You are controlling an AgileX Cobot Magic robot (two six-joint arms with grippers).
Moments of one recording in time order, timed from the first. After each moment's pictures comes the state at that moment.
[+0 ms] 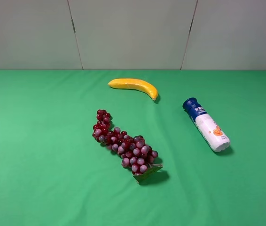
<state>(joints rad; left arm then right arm) 0.12 0.00 -0.50 -0.02 1.05 -0.04 0.26 0.61 -1.16 -0.01 1.22 0.04</state>
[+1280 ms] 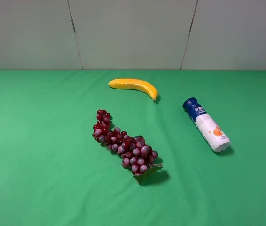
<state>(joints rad) 0.12 0.00 -0.50 -0.02 1.05 -0.04 0.26 0.00 -0.50 -0.01 1.03 0.09</state>
